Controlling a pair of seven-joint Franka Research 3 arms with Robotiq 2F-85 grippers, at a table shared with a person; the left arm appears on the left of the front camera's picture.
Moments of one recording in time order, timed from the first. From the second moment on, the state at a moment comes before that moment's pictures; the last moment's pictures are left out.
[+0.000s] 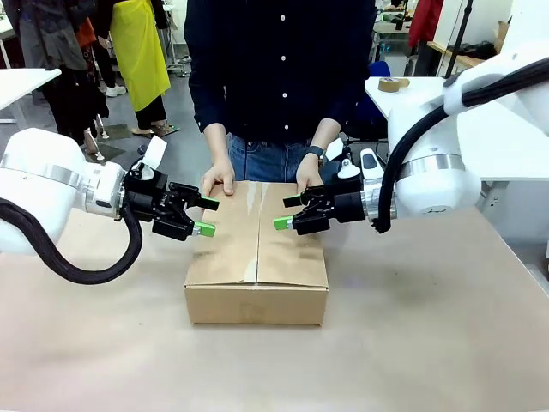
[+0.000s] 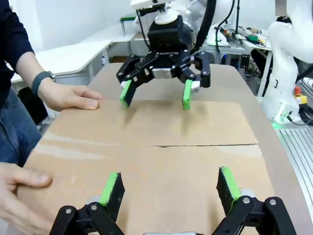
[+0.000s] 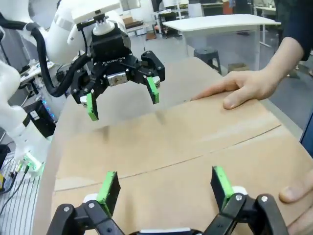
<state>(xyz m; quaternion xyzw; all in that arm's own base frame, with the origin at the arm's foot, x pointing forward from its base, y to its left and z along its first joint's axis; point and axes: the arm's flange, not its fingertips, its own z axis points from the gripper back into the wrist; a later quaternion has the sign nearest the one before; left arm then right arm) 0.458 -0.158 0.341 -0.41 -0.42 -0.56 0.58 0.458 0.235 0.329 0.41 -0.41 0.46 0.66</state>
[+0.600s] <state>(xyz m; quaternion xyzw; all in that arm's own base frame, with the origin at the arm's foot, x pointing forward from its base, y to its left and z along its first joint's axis) 0.458 -0.179 0.314 -0.40 -0.39 -0.58 0.60 0.460 0.250 0.314 0.35 -0.38 0.54 0.66</state>
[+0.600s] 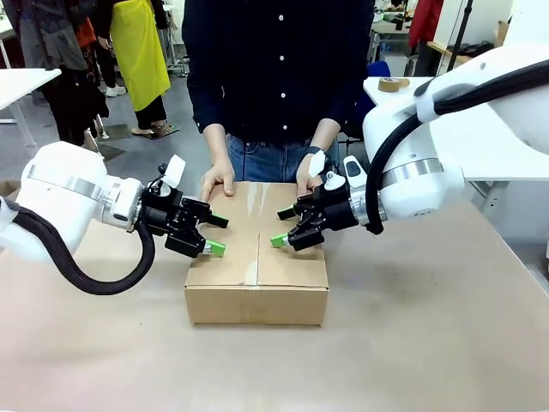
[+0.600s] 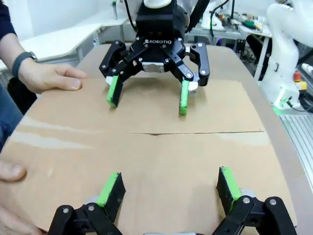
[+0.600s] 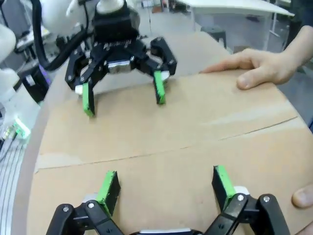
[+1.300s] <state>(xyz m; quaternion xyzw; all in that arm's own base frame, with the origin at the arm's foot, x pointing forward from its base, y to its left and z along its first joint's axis) 0.462 -0.180 0.318 -0.39 -0.39 -0.58 0.60 0.459 0.253 0.321 0.34 -0.37 0.56 0.66</state>
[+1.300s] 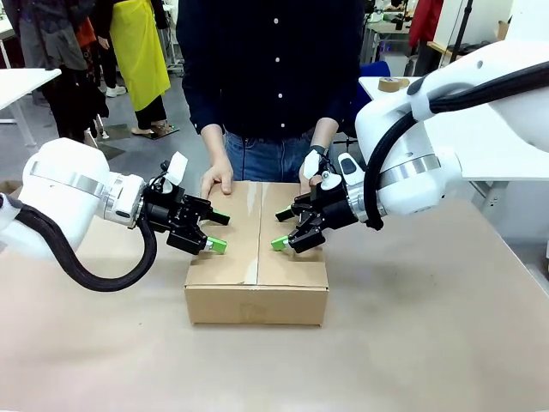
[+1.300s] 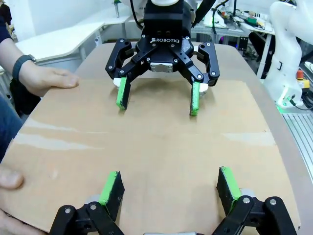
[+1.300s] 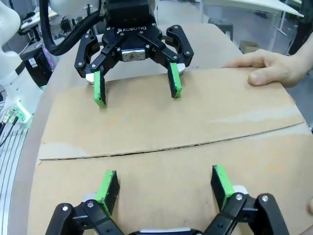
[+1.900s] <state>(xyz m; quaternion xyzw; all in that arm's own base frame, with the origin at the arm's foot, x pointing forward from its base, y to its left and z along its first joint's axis) 0.462 -0.180 0.318 -0.39 -0.39 -0.58 0.60 0.459 0.253 0.321 0.34 -0.37 0.56 0.66</state>
